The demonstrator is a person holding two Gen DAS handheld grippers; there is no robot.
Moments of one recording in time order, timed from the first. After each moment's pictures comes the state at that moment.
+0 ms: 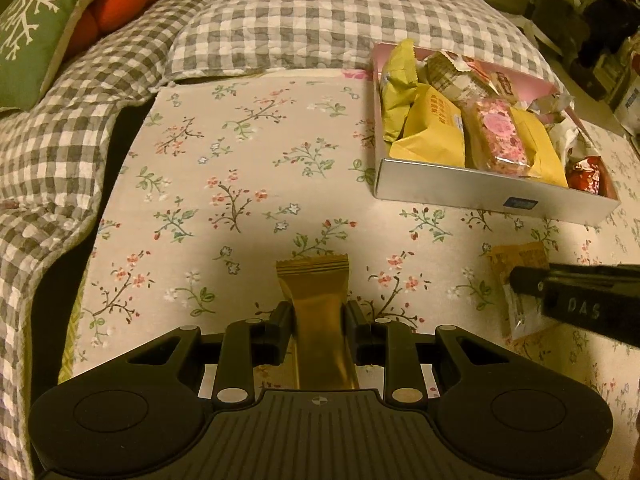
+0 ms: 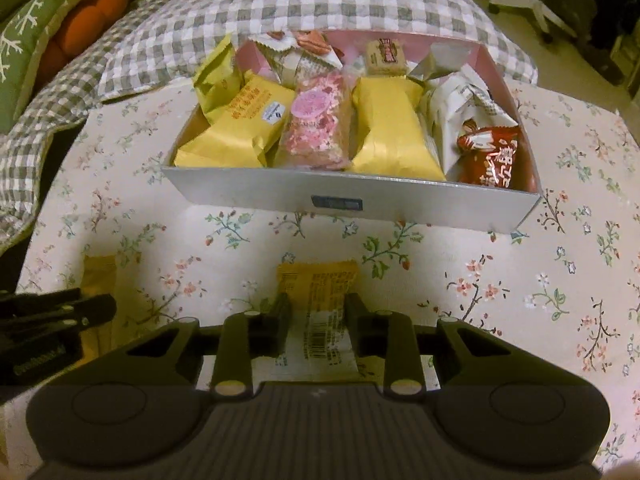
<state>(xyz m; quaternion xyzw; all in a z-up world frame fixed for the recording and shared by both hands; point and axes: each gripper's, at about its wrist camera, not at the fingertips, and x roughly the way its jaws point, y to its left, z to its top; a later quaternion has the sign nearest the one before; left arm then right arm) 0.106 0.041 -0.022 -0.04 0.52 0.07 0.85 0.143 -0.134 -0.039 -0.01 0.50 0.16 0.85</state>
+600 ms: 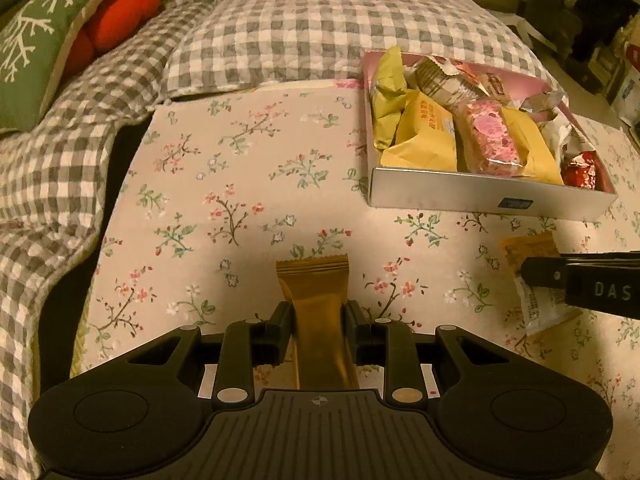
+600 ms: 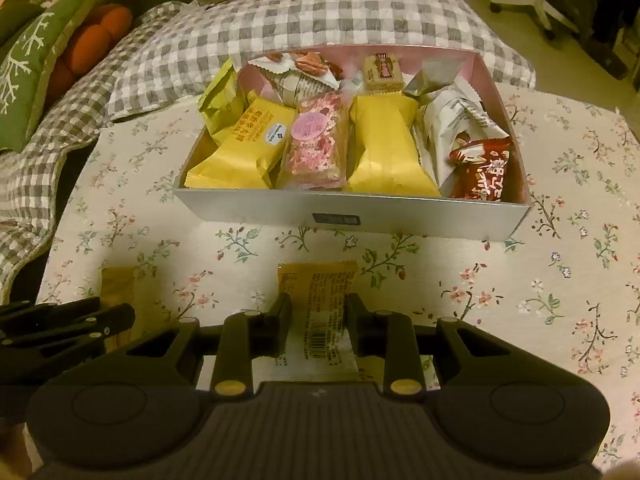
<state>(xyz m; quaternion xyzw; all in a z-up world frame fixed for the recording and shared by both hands) 0.105 0.036 -0.018 -0.01 0.50 0.06 0.86 0.143 -0.145 -0.027 0.01 0.50 0.17 0.85</state>
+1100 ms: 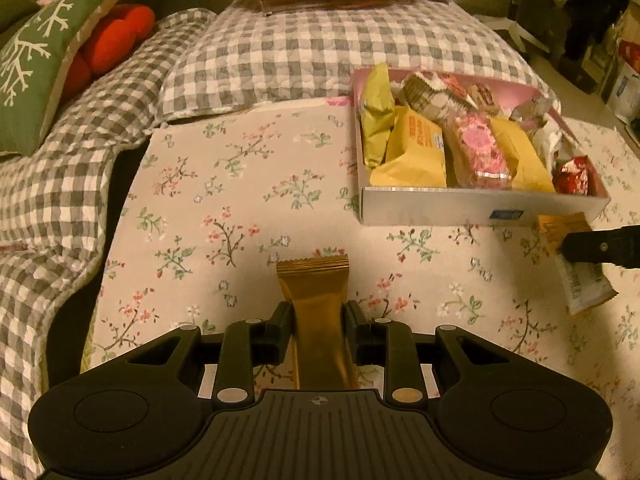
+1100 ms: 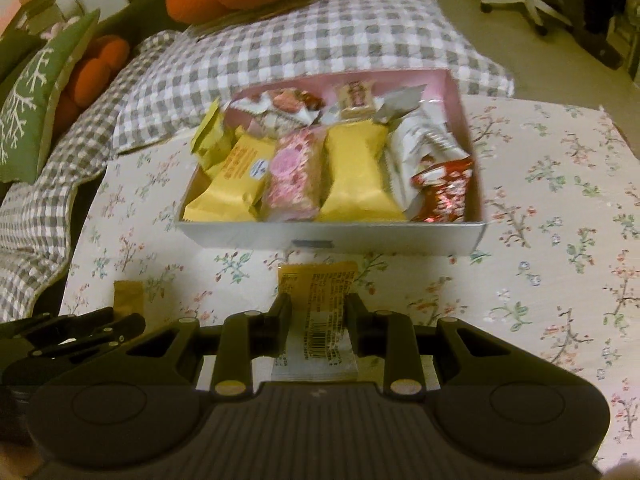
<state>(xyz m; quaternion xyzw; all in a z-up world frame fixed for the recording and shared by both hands) 0.107 0.031 -0.007 0.00 0.48 0.06 0.87 0.148 -0.180 -0.003 0.05 0.48 0.17 0.86</state>
